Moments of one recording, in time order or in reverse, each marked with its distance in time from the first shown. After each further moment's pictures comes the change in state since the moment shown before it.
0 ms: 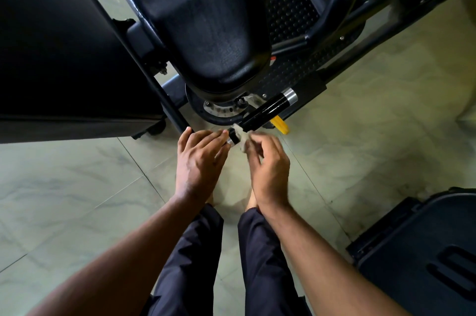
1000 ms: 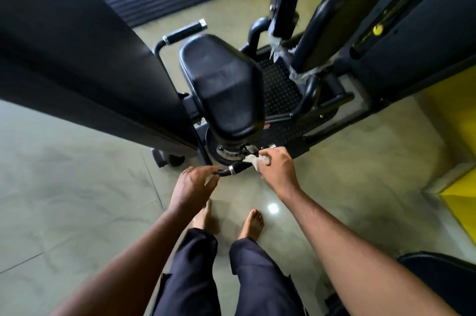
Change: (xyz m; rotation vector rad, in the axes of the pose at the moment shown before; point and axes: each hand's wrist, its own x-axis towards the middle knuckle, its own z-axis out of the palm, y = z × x) left_hand -0.009 0.079 -0.157 -0.088 -0.192 -0.319; right_hand 0.052 -0.105 -0.129 -0.195 -0.278 0.021
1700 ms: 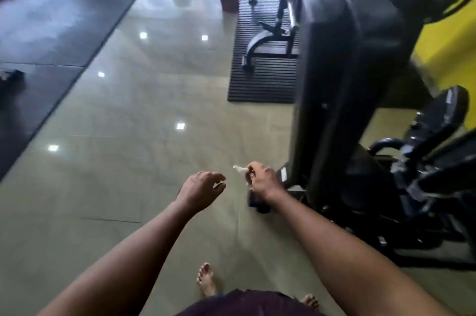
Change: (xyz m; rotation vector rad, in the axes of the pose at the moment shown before) left_hand -0.206 -0.186 -0.286 0.076 0.349 -0.262; right_hand -0.161 -0.372 0.156 -0.236 -0.471 -0.531
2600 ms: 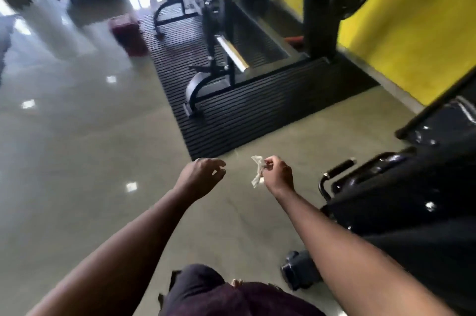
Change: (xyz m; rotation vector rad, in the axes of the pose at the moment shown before) left_hand 0.556 -0.053 -0.182 0.115 -0.171 0.512; right_hand 0.433 -0.099 -0.130 0.377 0.686 0.533
